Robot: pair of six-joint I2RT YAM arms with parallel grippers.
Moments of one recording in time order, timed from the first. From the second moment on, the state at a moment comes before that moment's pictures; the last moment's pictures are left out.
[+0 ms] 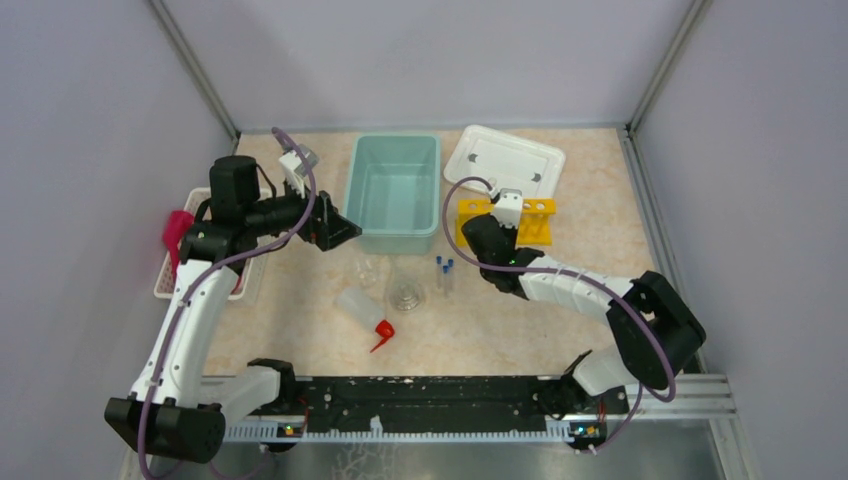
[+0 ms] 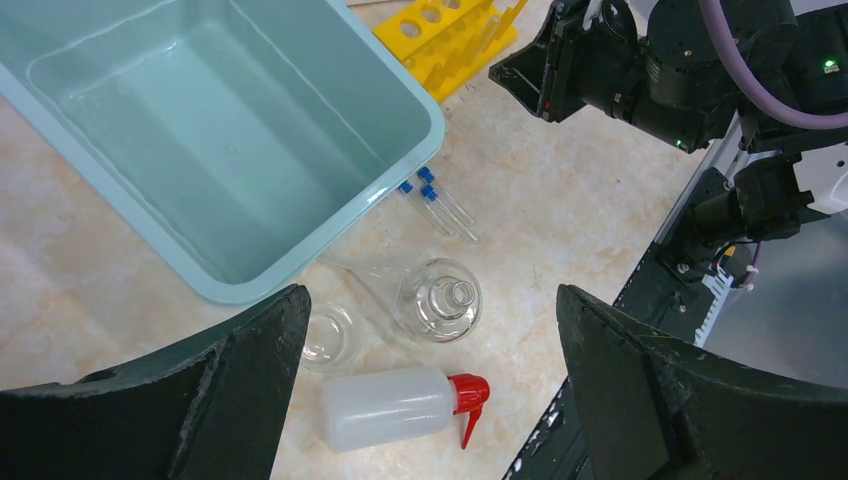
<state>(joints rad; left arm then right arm) -0.16 1.06 1.18 -0.64 0.76 0.04 0.73 1.42 0.77 -0.07 0.77 0.54</state>
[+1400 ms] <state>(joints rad) -0.16 1.07 1.20 -0.64 0.73 0.04 0.73 1.38 0.73 -0.08 0.68 0.56</state>
